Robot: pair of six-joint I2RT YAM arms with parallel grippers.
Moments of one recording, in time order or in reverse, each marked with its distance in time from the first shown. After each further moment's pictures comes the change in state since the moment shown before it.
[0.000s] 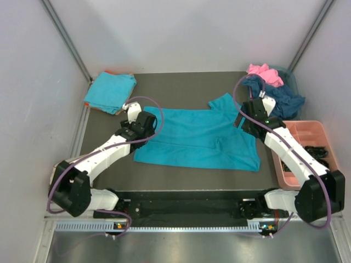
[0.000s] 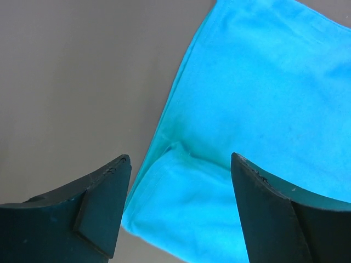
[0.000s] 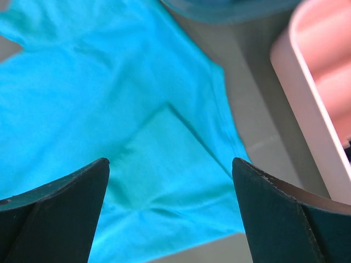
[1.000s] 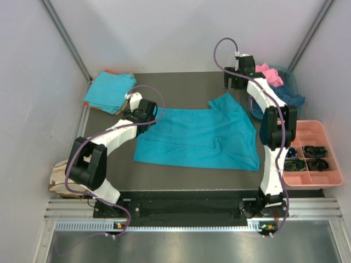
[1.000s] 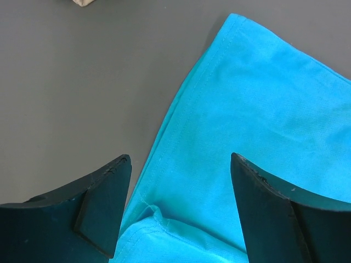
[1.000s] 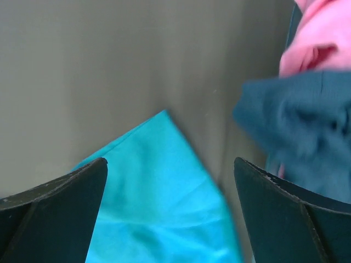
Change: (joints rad) left arm 0.119 0.287 0.163 0.137 0.056 0.055; right arm -0.147 0.882 0.871 0.201 -0.319 -0.523
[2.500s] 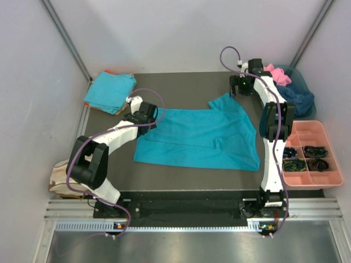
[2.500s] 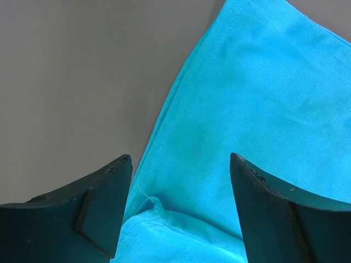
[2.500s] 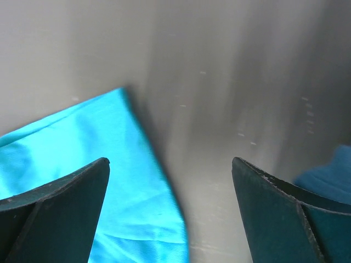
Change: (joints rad) left arm 0.000 0.013 -0.029 -0.011 0.034 -0.020; right arm -0.152 0.308 0.330 -0.271 -0.298 -0.235
